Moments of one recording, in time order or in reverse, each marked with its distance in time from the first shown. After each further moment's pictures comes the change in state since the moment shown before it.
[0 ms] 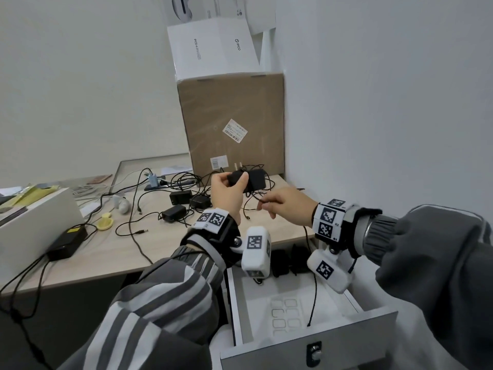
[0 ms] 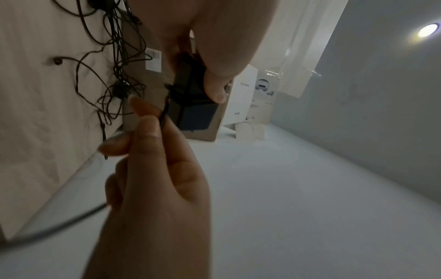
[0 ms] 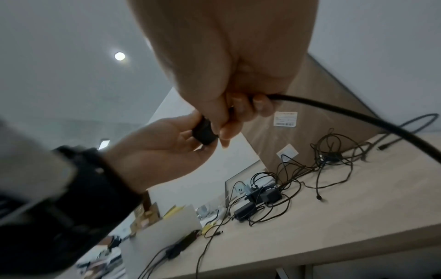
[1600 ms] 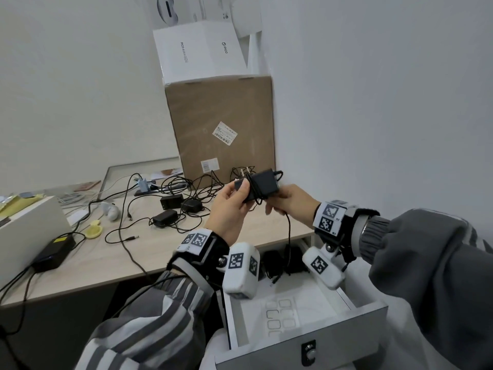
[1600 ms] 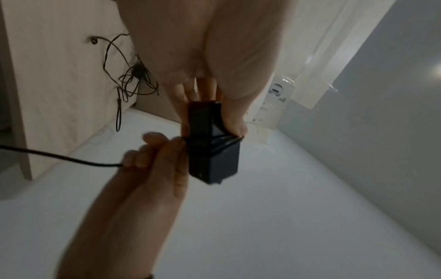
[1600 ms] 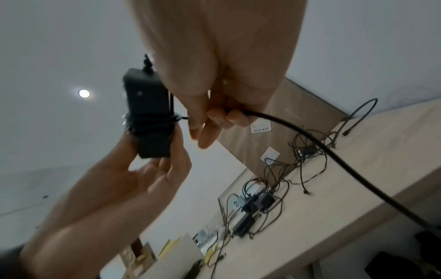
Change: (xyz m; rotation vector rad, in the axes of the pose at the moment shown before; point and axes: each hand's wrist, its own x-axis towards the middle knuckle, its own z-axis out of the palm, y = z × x) left_hand -0.028 -0.001 -0.005 -0.385 -0.470 -0.152; right_hand -0.008 0.023 -0.002 0.466 0.176 0.045
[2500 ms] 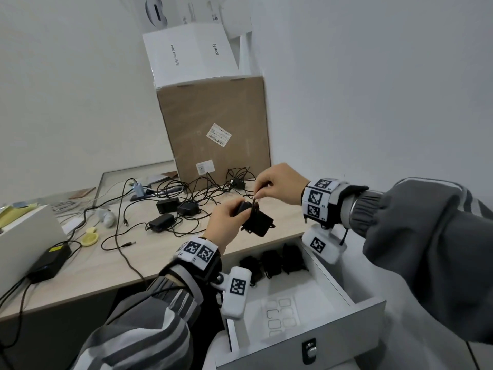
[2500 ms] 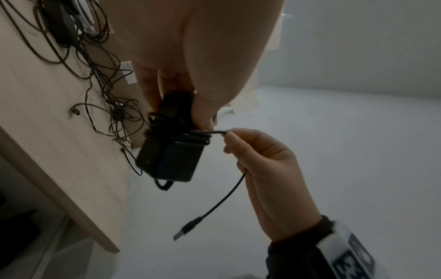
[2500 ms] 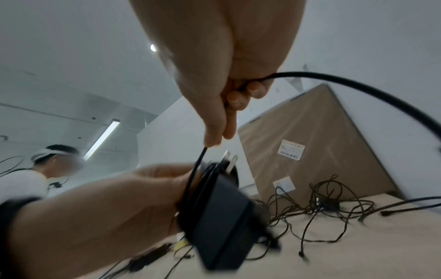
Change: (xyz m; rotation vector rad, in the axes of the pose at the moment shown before) left_hand -0.001 -0.015 -0.025 0.866 -0.081 0.111; right_hand 0.018 -0.042 -0.017 -0.598 -0.040 -0.219
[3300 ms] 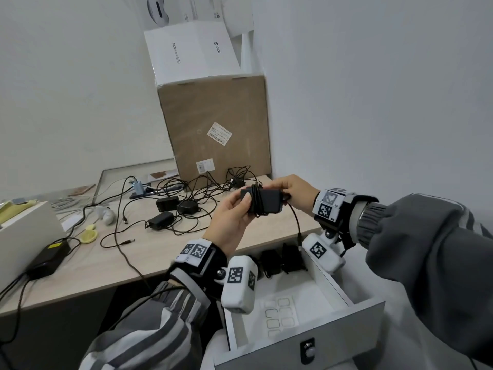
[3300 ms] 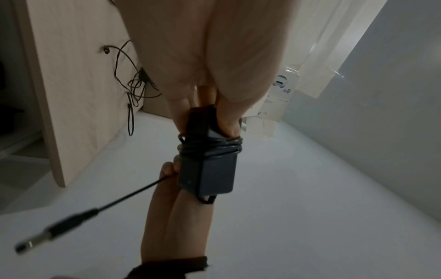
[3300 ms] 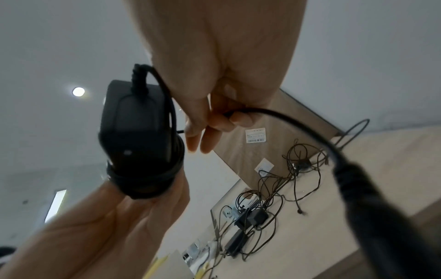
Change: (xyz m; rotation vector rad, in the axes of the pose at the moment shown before) left_hand -0.009 0.020 0.014 -0.799 -0.052 -0.077; right_hand -0.014 0.042 0.026 0.572 0.065 0.176
